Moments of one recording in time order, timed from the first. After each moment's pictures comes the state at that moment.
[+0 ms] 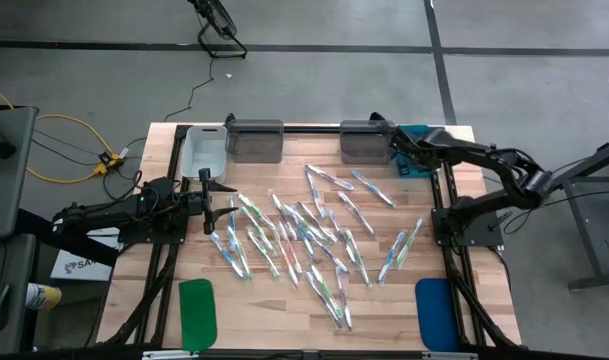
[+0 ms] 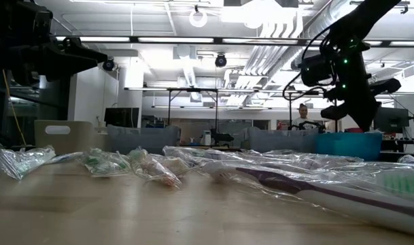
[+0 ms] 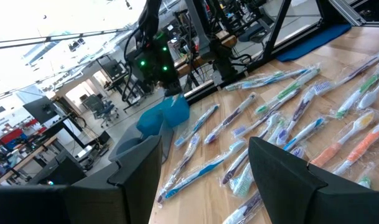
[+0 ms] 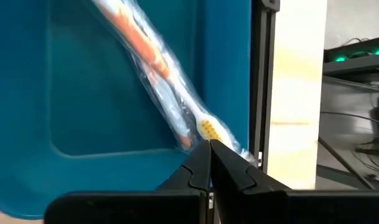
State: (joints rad) left arm 0.17 0.01 0.01 0.03 0.09 0.55; right arm -0.80 1.34 0.78 -1.04 0.54 0.68
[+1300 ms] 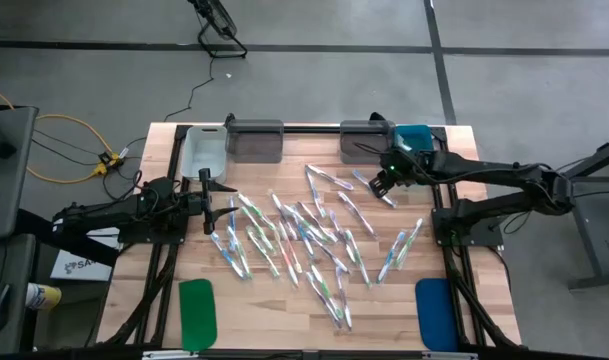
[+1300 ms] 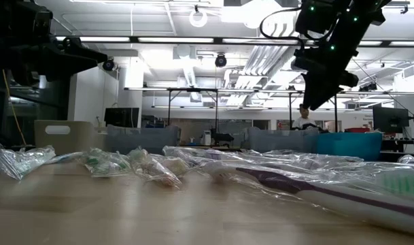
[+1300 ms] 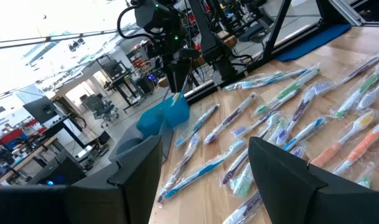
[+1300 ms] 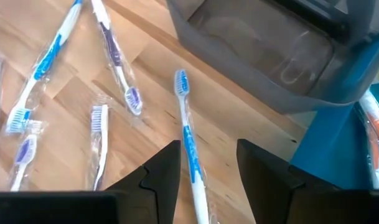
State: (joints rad) left arm 0.17 0.01 0.01 0.03 0.09 0.55; right arm -0.35 1.13 0.78 -0.70 0.29 0.52
